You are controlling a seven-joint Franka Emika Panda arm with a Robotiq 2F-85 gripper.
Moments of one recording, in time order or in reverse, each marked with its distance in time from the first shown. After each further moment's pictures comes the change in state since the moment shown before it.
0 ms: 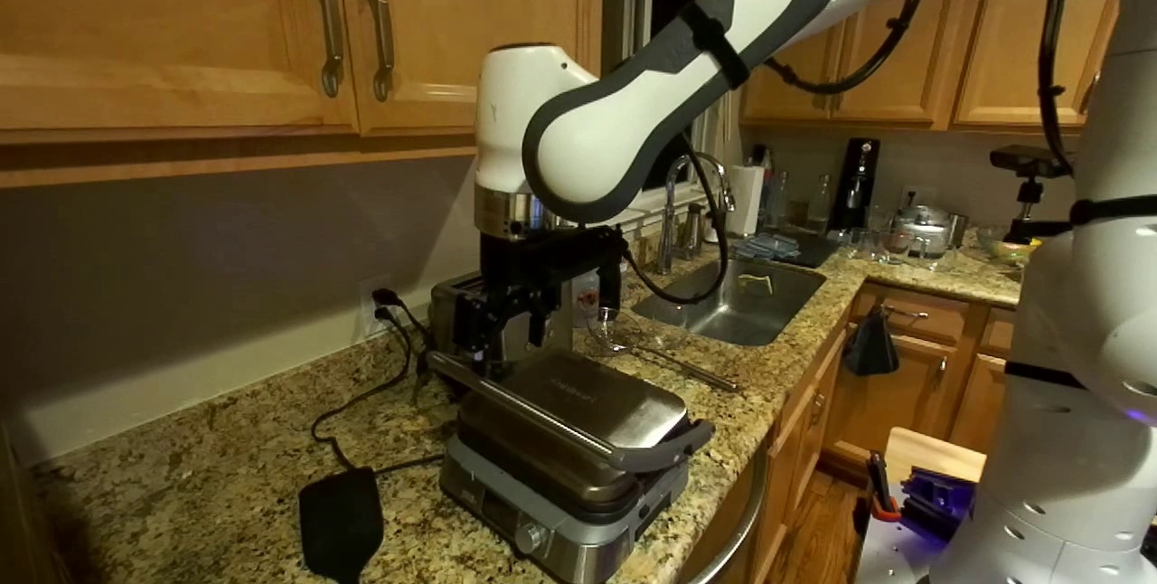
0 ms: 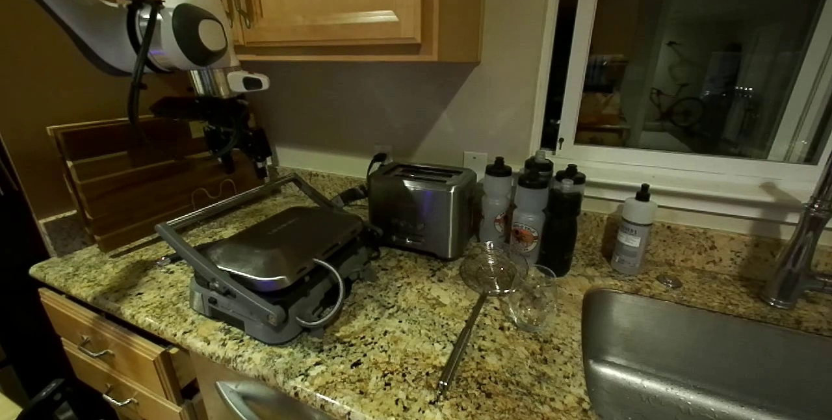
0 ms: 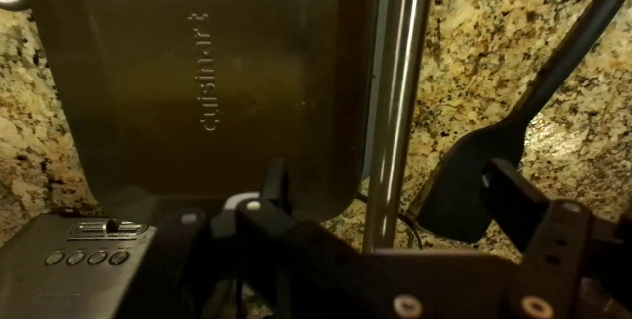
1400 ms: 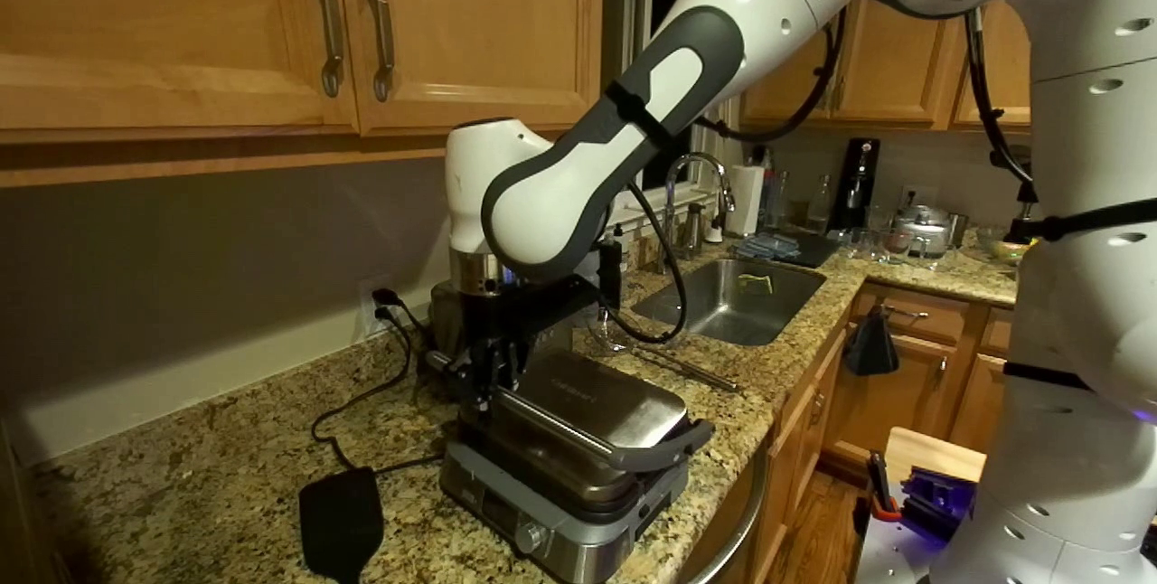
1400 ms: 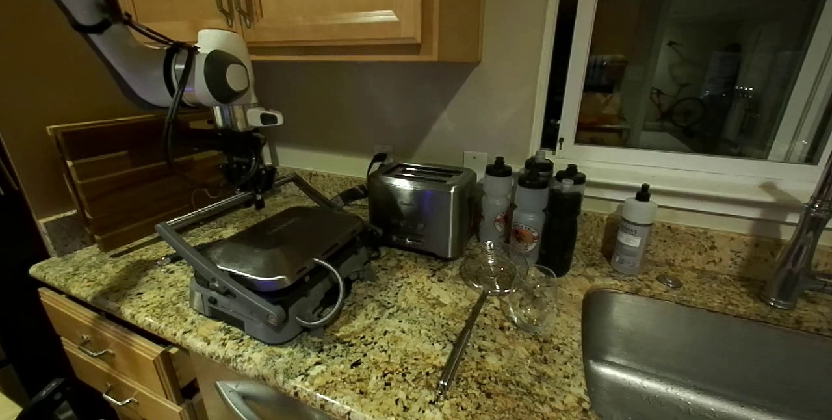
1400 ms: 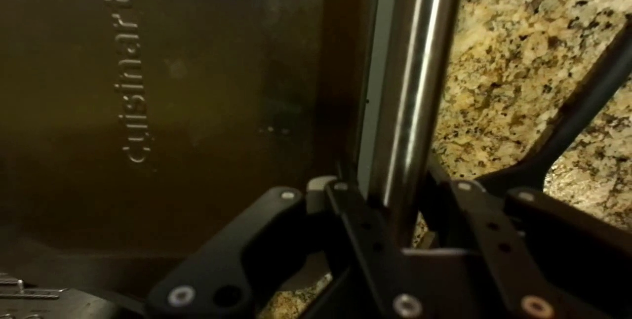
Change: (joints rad) arm 0.052 0.214 -0.053 0.110 0.011 0.012 -0.057
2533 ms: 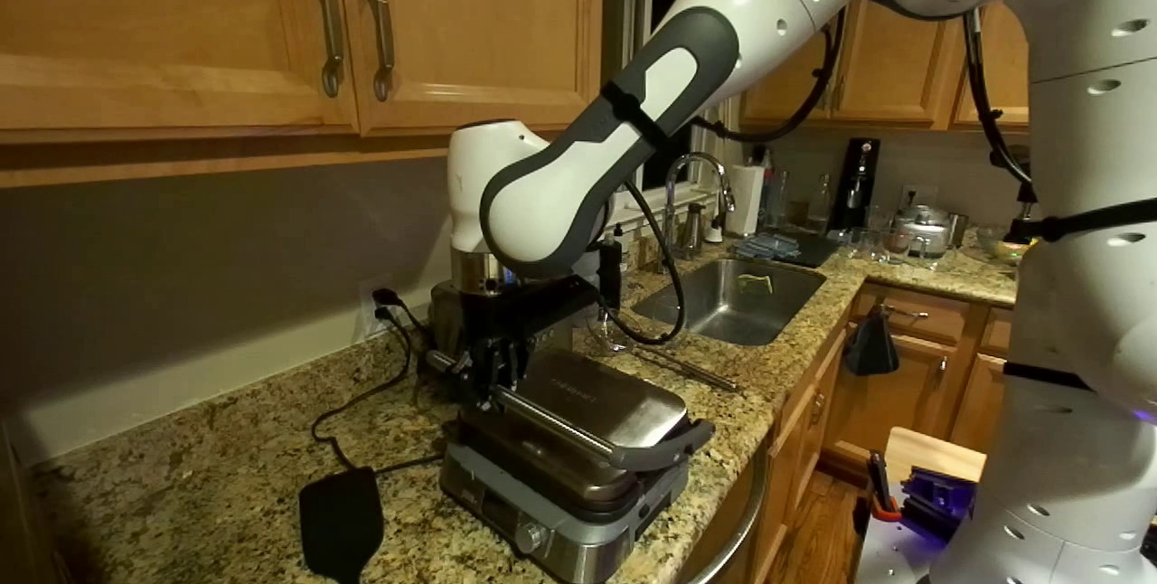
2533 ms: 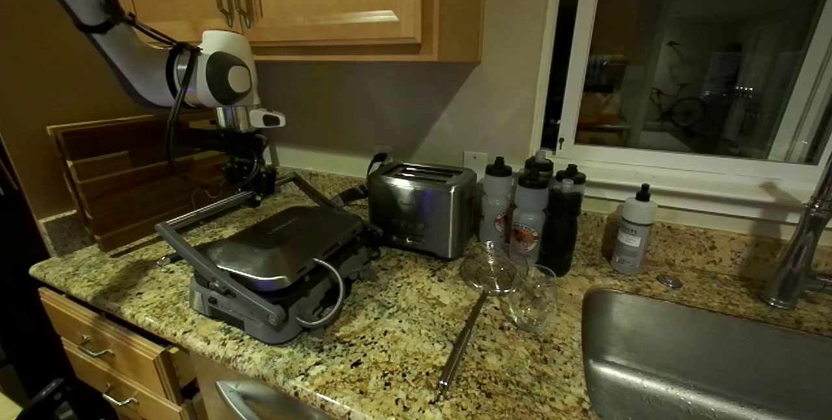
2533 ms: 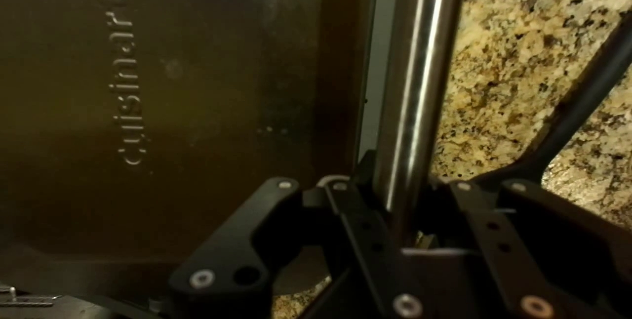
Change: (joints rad) arm 0.001 0.006 -0.008 0.002 0.030 0.003 -0.024
